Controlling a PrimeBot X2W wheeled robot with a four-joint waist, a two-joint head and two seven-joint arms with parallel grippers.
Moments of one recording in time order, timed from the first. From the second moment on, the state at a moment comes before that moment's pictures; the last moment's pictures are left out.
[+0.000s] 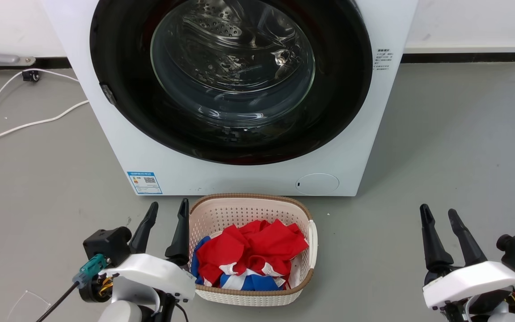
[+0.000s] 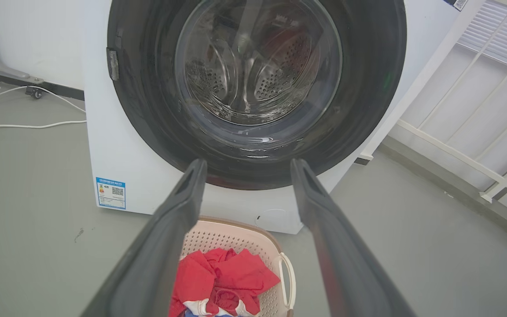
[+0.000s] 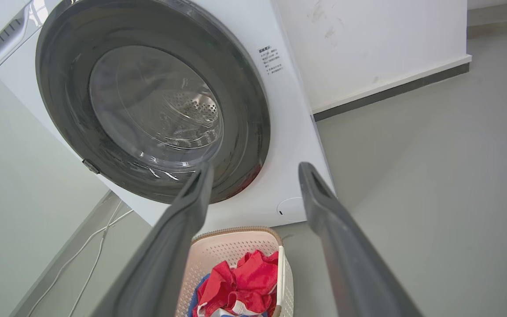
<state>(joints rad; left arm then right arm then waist) -0.13 0.14 -0.19 0.20 -0.51 -0.01 -0.14 -0.03 -0.06 -0.02 0.13 0.47 0.13 -0.08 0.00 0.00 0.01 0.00</state>
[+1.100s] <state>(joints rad) -0.13 0.13 -0.20 0.21 -0.27 0.01 -0.22 -0.01 -0.05 -0.03 0.09 0.19 0.13 -0.12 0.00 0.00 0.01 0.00</state>
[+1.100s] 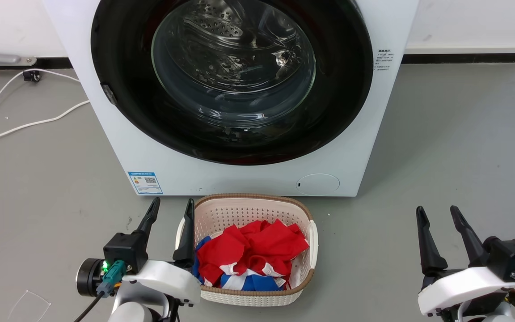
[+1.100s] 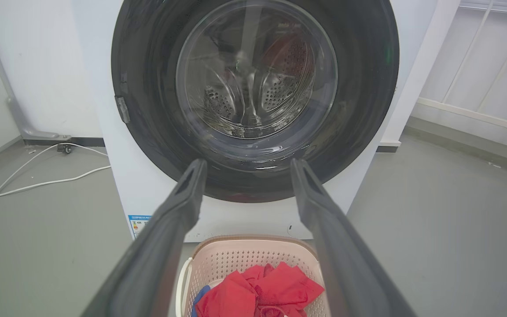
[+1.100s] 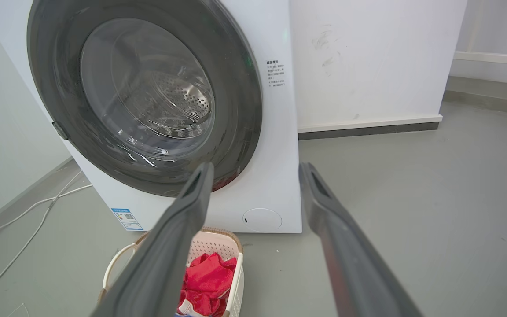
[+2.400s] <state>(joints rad) -0.15 0.06 -0.11 0.28 -0.15 -0.08 -0.26 -0.01 -0.05 -0.03 0.11 0.14 0.13 -0.17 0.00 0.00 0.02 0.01</state>
